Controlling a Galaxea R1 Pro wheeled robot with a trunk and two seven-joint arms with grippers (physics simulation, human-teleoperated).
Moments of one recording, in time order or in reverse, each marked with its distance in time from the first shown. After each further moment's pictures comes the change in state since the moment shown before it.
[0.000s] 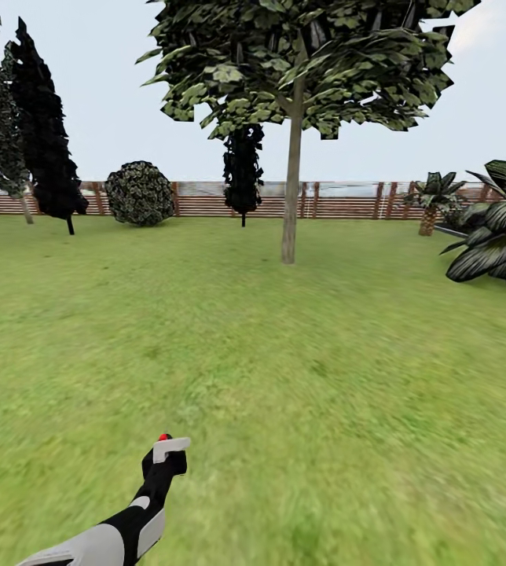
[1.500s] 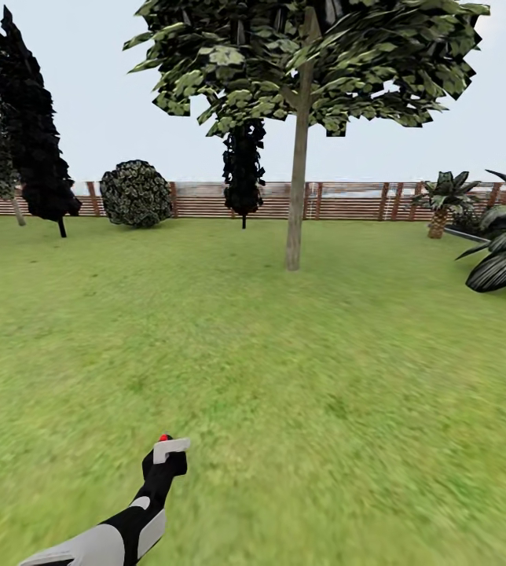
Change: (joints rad) left arm 0.000 -0.001 0.000 0.003 -0.002 0.006 0.000; right arm 0.000 -0.007 0.002 -0.005 0.000 -0.005 -0.005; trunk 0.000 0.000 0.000
